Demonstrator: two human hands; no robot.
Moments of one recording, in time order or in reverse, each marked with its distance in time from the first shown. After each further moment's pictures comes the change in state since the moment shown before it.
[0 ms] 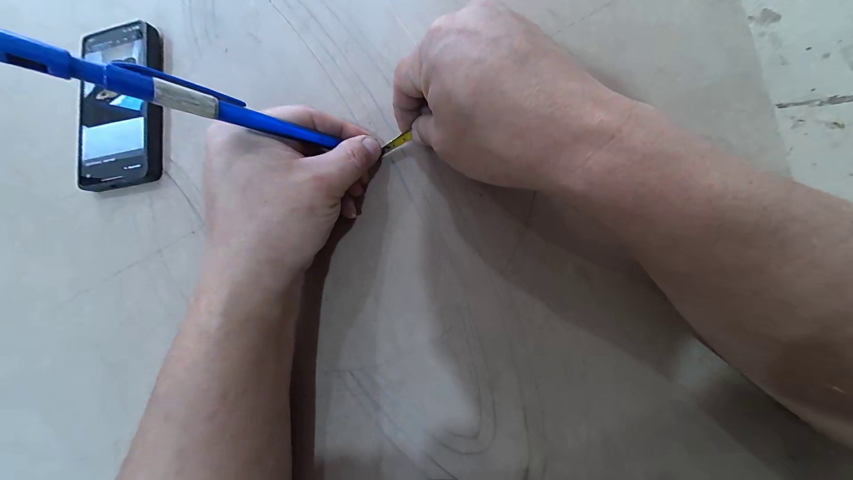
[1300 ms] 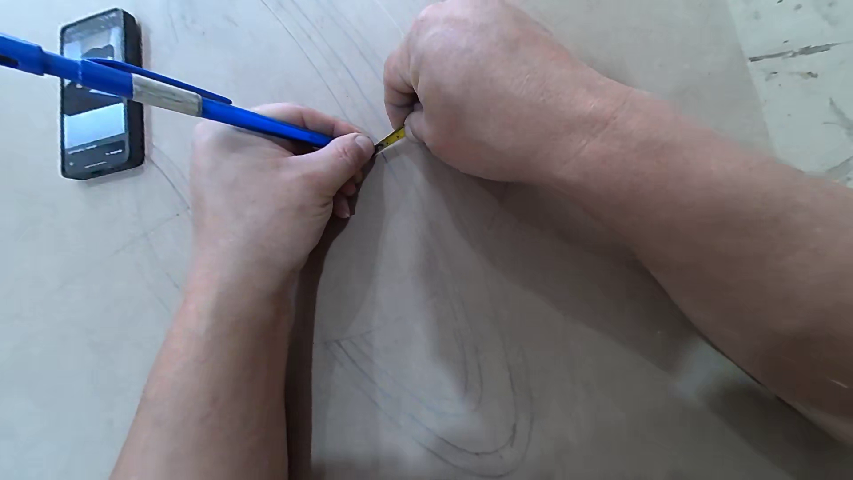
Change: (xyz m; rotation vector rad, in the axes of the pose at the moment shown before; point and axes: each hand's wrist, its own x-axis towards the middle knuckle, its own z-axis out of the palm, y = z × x) left_hand -0.023 0.004 0.005 0.006 -0.029 0.018; right_hand -0.029 -0.003 0.005 0.012 0.023 -0.008
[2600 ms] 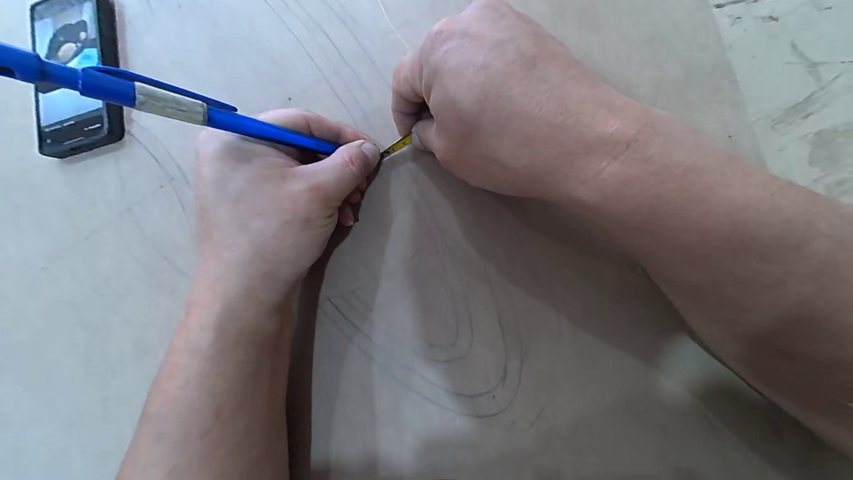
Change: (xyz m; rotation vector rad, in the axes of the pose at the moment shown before) left_hand -0.039 -0.001 0.004 -0.013 -0.060 0.060; right_hand -0.048 -0.019 0.011 0.001 0.006 0.085
